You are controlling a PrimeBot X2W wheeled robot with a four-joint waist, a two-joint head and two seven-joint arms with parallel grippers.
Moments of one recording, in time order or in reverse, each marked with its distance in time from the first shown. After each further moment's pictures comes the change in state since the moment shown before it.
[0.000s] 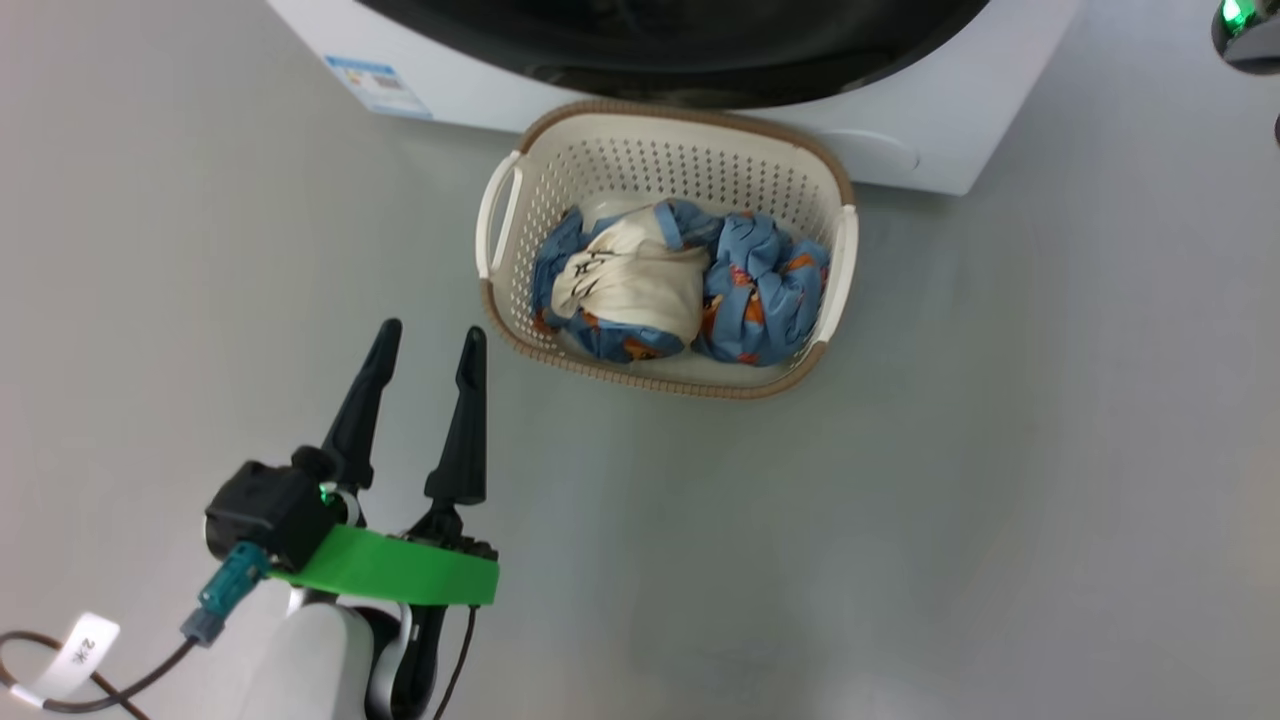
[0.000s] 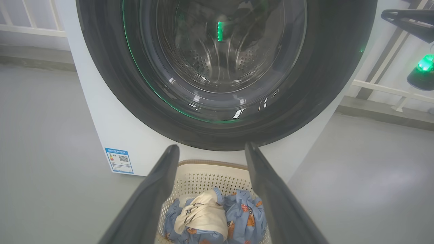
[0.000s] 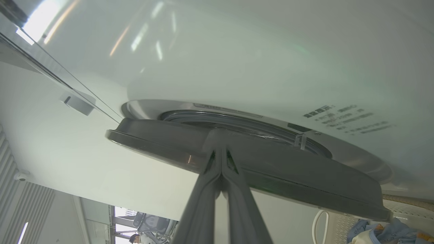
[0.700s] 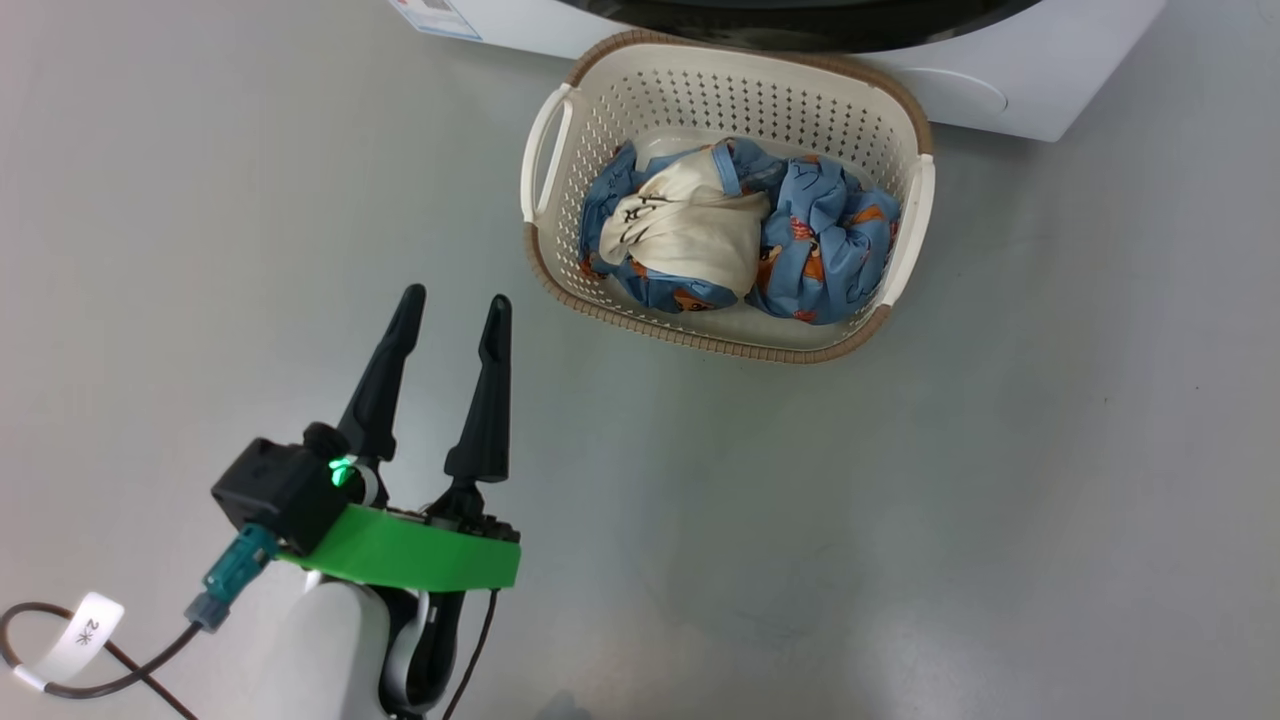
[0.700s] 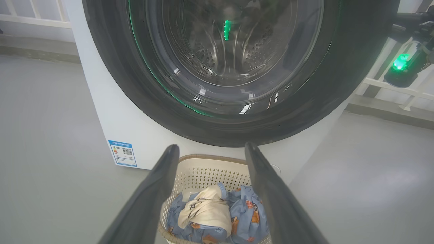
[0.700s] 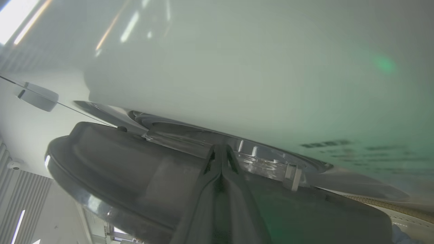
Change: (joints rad) left arm -0.038 -0.002 -0.044 -0.039 -0.048 0.018 0.000; right arm -0.144 -0.001 0.033 0.063 -0.071 0.000 0.037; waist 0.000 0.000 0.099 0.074
